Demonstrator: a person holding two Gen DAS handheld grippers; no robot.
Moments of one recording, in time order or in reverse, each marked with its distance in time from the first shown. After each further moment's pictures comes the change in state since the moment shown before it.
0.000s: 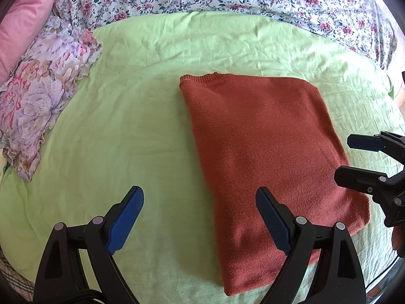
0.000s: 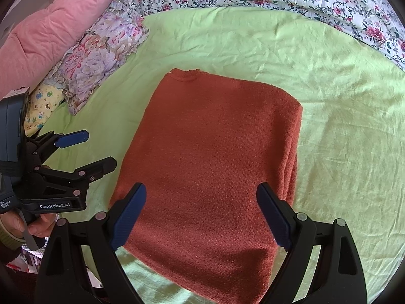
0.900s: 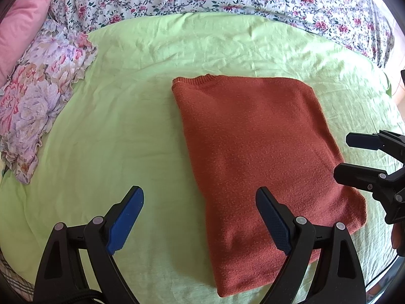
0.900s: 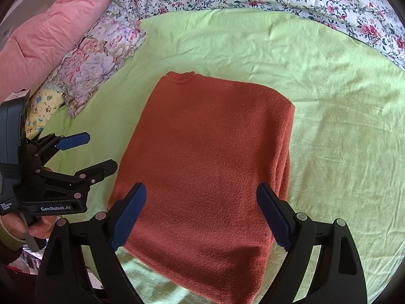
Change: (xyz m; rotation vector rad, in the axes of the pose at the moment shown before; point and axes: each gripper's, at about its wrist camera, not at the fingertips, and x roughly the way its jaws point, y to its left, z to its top) left arm -0.001 -0.007 0.002 0.013 -0.003 -0.012; right arm -0.008 -0.012 -0.003 0.014 -0.010 0.004
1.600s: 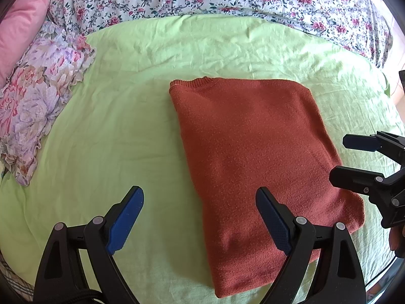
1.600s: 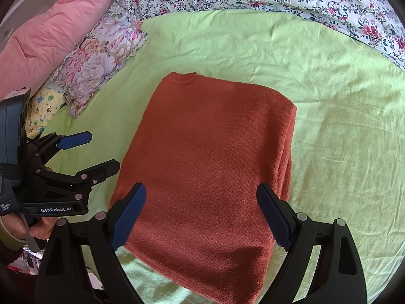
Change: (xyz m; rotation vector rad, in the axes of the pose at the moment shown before) left arm -0.002 -0.002 0.002 0.008 -0.006 -0.005; right arm -0.002 0.003 -0.002 0.004 -0.003 0.000
